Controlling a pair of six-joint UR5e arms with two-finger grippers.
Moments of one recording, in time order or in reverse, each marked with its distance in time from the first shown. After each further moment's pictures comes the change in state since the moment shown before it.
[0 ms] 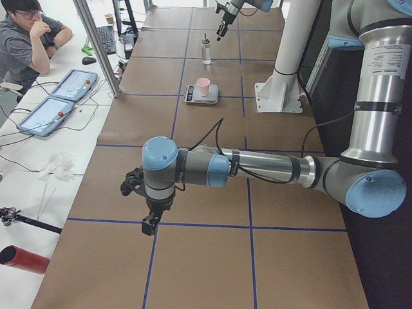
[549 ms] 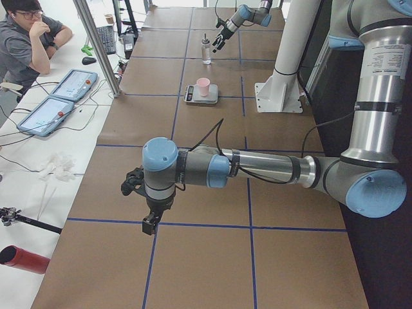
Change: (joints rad) left arm 0.000 0.002 0.002 -0.002 -0.027 0.001; right arm -0.080 0.080 -0.263 0.196 -0.219 0.014
